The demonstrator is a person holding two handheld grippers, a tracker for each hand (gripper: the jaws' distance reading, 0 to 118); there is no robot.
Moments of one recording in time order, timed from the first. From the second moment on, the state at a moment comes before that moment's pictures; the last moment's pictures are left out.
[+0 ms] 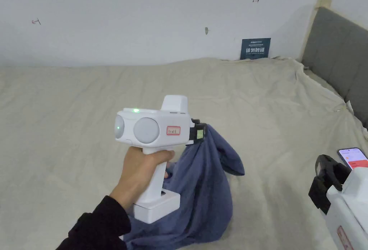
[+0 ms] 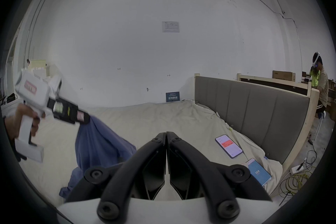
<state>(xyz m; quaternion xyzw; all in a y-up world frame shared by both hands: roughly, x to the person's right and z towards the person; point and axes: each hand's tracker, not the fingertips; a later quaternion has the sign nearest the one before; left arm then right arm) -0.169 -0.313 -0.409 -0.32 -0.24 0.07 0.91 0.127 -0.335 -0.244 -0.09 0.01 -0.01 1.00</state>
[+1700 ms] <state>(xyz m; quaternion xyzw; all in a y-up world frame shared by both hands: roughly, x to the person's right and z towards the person) -0.294 -0.344 -0.252 -0.08 0.08 -0.01 0.99 0.131 -0.336 -0.255 -0.06 0.07 -0.01 1.00</state>
